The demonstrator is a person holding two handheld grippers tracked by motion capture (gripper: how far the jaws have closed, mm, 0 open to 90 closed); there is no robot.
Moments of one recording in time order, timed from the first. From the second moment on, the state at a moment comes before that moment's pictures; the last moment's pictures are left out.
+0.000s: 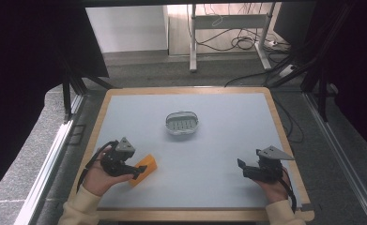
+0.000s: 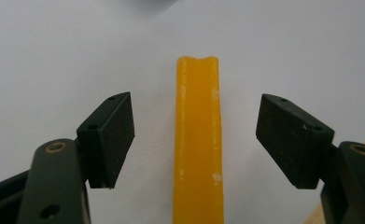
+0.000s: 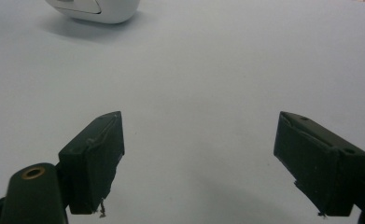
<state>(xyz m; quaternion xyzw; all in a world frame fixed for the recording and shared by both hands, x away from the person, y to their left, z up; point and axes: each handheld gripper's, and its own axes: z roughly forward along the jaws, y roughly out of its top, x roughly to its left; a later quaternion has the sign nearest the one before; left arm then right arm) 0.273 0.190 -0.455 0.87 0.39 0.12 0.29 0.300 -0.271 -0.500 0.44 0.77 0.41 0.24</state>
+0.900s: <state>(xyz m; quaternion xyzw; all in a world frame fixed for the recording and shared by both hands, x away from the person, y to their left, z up) 0.293 0.161 -0.497 0.89 0.40 0.10 0.18 0.300 -0.270 -0.501 0.44 0.77 0.40 0.24</state>
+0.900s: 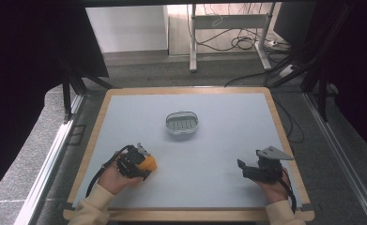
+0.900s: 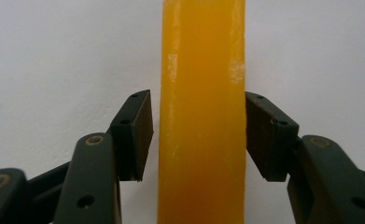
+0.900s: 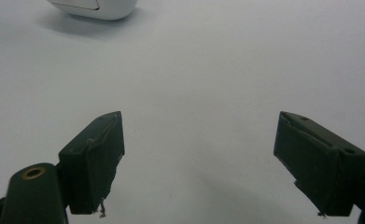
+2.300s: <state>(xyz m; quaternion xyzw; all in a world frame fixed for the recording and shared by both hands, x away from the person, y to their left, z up) 0.293 0.169 -0.481 0.89 0.39 0.07 0.22 0.300 -0.268 -0.501 0.44 0.77 0.40 0.25</state>
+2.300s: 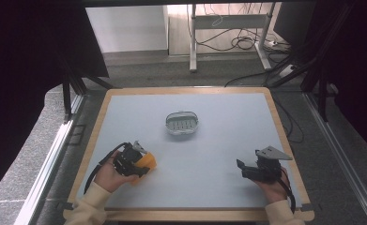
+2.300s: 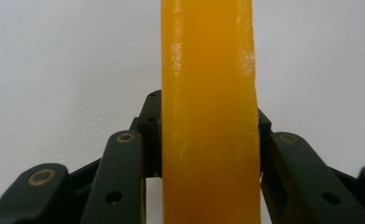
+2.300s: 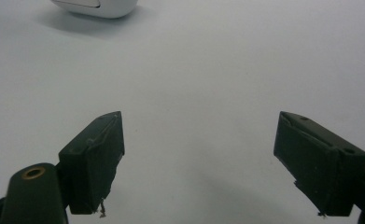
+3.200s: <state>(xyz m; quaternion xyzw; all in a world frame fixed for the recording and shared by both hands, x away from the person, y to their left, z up) 0.307 0.168 -0.459 0.90 0.37 0.06 0.24 0.300 -0.268 -0.501 0.44 0.77 0.40 0.25</state>
